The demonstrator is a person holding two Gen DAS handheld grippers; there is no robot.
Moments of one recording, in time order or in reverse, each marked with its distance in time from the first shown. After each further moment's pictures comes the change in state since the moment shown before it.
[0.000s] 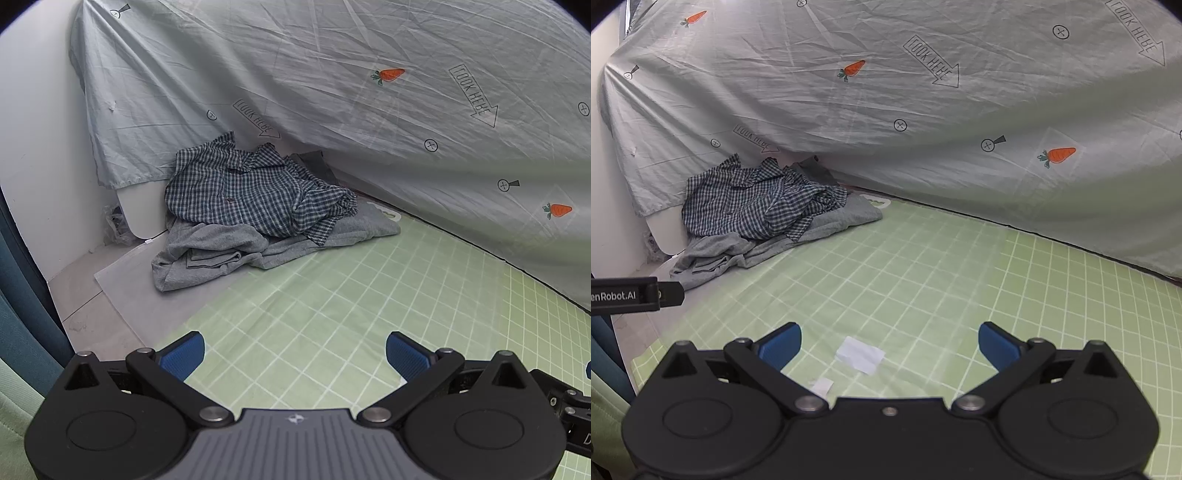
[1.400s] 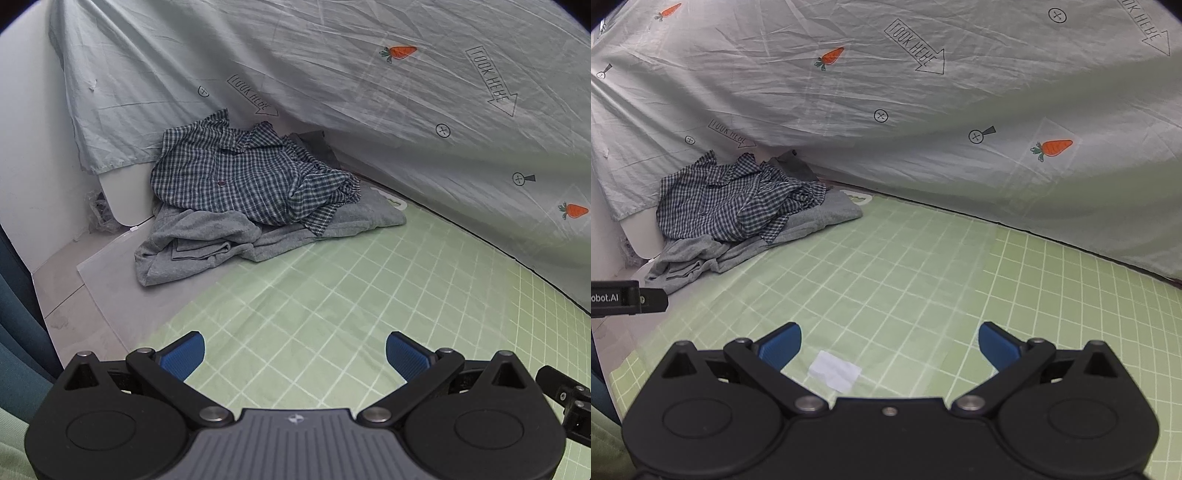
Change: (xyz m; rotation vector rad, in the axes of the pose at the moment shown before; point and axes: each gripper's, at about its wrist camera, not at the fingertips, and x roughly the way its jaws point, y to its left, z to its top) left arm 0.054 -0.004 0.028 -0.038 0.091 0.007; right arm 0.050 -0.021 0.024 0.011 0.044 -0.038
